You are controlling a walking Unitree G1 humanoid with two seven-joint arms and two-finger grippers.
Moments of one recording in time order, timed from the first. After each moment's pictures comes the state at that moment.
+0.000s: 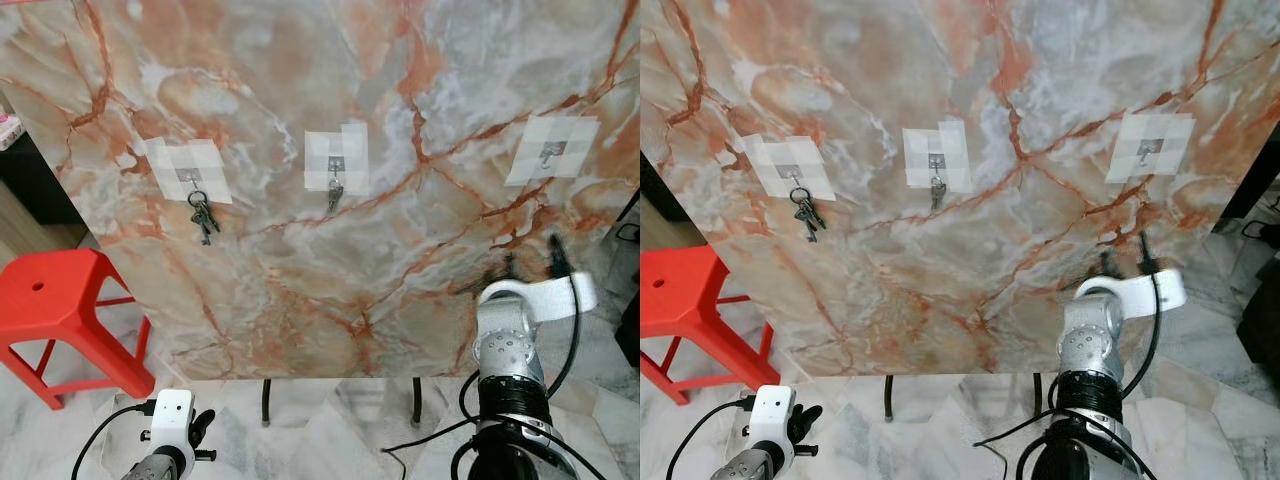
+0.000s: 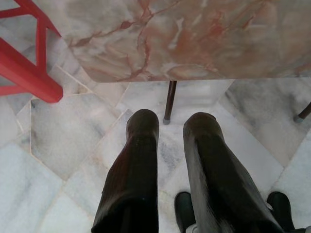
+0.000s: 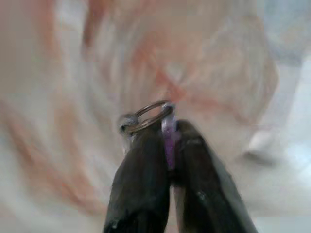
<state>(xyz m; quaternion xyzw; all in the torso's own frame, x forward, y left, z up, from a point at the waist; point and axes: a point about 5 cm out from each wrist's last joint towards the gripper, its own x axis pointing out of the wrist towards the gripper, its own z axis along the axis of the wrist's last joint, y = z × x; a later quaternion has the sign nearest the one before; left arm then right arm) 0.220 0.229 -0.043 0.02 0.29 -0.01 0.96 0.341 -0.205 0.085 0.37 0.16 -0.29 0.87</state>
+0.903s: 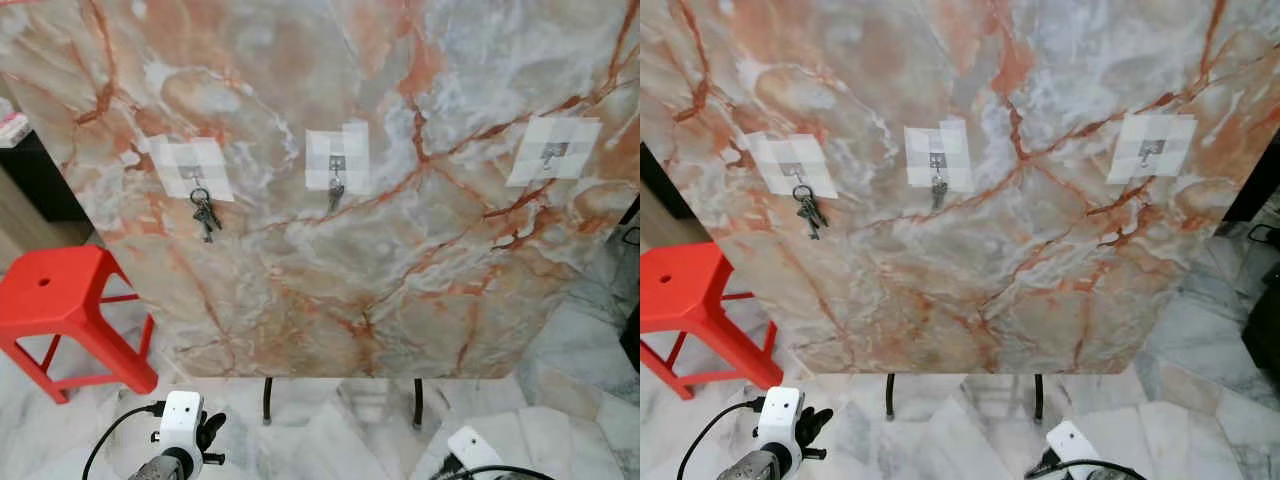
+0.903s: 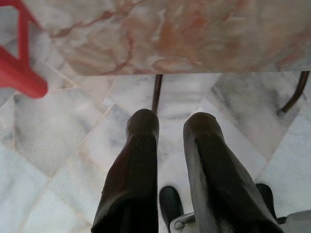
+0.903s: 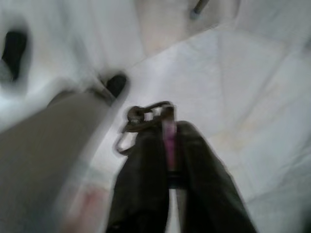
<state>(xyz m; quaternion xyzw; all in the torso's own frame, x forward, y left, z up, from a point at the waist) 0.218 0.221 -0.046 0.01 0.30 -0.03 0.95 0.180 -0.230 -0.077 -0.07 0.58 0.03 0.81</state>
